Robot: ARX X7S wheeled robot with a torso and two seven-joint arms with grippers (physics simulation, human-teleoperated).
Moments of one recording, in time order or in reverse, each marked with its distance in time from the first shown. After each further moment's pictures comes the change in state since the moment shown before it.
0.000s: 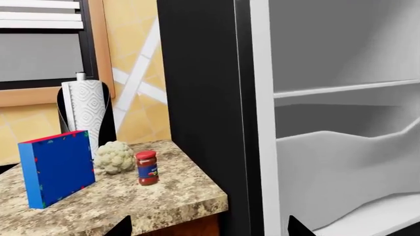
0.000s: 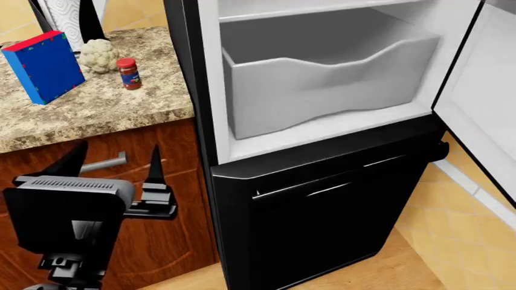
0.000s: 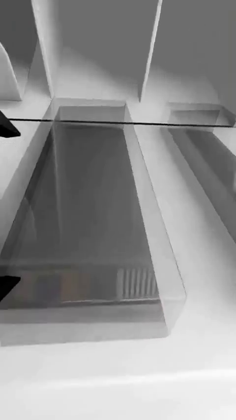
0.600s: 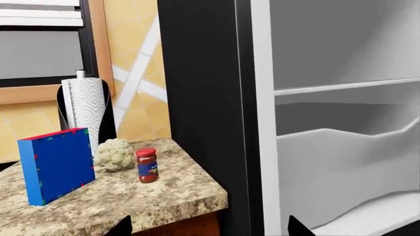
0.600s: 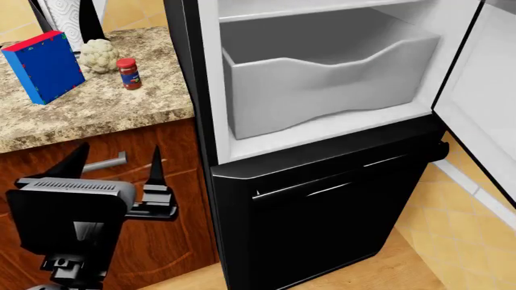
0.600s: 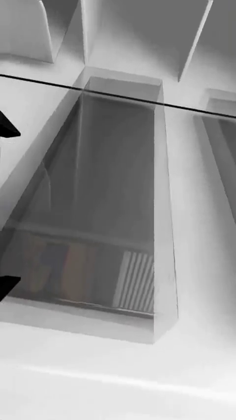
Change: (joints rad) left arm 0.010 -0.001 0.010 -0.011 0.008 0.019 -0.001; right arm -0.607 0.194 0.387 0.065 0.039 -0.074 0.134
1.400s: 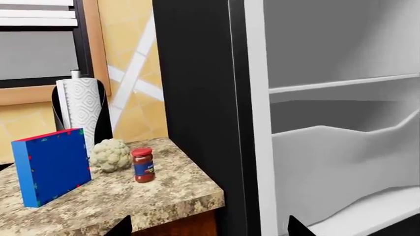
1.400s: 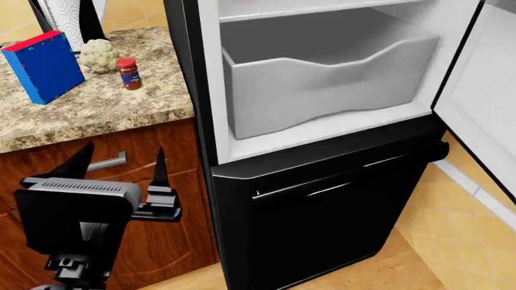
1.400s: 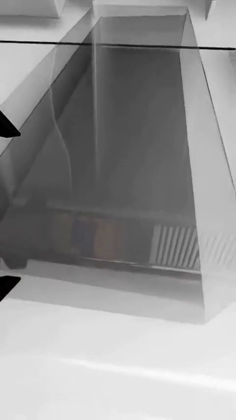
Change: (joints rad) left arm -0.010 -0.006 0.026 -0.004 0.006 0.000 -0.004; right arm 0.116 -0.137 -0.069 0.310 -0.364 0.140 -0.504
